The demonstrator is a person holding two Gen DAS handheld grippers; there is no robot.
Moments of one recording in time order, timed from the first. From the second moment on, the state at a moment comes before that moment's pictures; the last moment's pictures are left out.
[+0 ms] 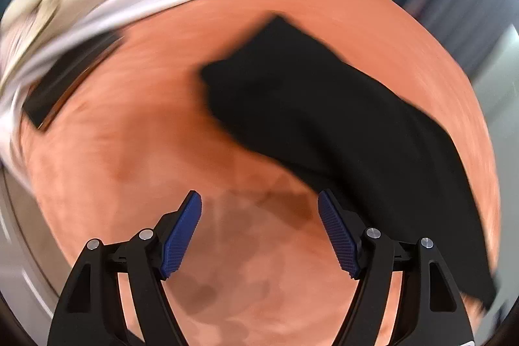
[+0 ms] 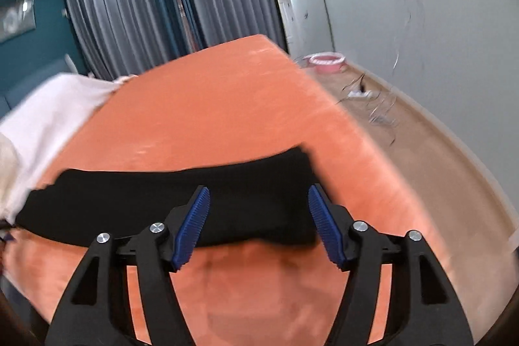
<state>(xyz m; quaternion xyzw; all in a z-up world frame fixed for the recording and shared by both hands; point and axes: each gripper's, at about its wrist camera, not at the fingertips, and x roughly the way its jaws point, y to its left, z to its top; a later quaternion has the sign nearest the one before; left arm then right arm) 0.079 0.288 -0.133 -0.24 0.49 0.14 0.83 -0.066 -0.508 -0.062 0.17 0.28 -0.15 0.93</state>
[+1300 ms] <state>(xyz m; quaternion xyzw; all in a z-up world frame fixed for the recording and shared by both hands) 0.132 0.285 -0.089 -0.15 0.44 0.03 0.88 -0.069 -0.395 -0.093 0.25 0.31 -0.16 0.90</state>
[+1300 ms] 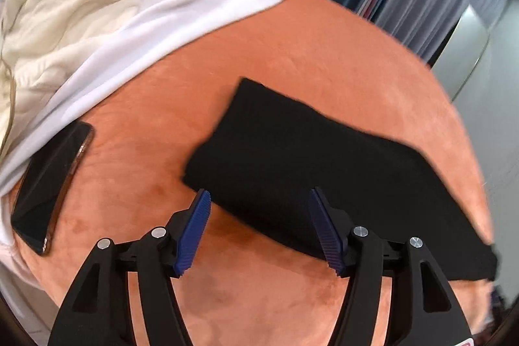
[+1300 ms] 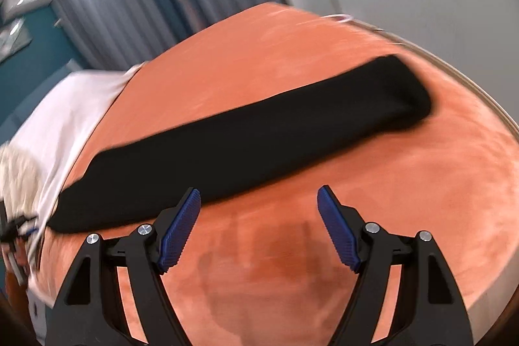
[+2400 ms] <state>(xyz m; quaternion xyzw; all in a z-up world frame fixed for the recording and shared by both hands) 0.092 0.019 -0.122 -0.01 0.49 -0.06 0.87 -0.057 -0.594 -0.093 0.17 0.34 -0.12 0.92</state>
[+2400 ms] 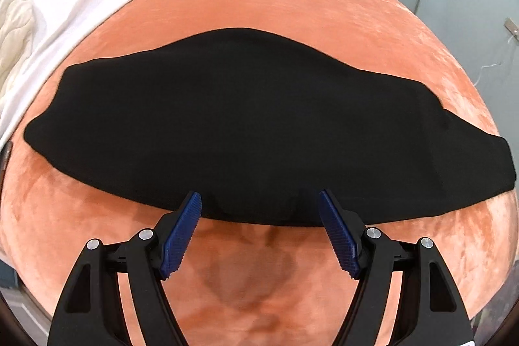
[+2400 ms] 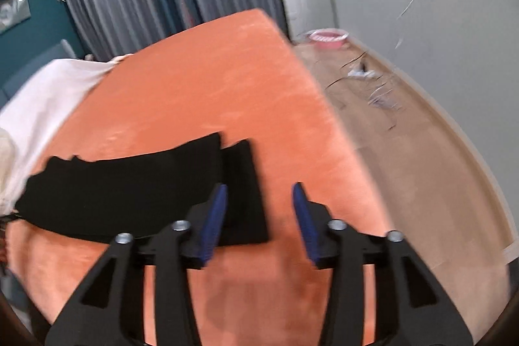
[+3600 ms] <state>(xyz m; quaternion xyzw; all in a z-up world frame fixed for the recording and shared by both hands) 0.059 0.088 -0.126 -0.03 0.48 0.02 0.88 -0.015 -0.614 -0.092 0.18 0.32 -0.26 0.89</state>
